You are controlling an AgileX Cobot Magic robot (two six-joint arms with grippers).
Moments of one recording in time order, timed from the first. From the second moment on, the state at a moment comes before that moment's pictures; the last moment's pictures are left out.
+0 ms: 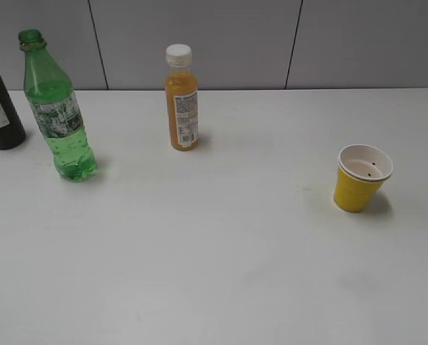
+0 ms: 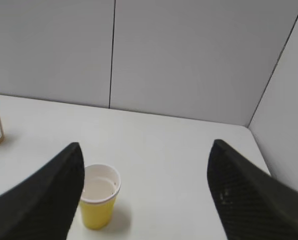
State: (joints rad) left arm -0.04 -0.01 -0.50 -0.03 1.04 0.09; right arm 0.03 0.32 -0.43 0.25 0.33 -0.29
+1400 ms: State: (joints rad) left arm -0.04 -0.01 -0.50 -0.03 1.04 0.09; right arm 0.03 1.43 -0.11 -0.19 -1.03 0.11
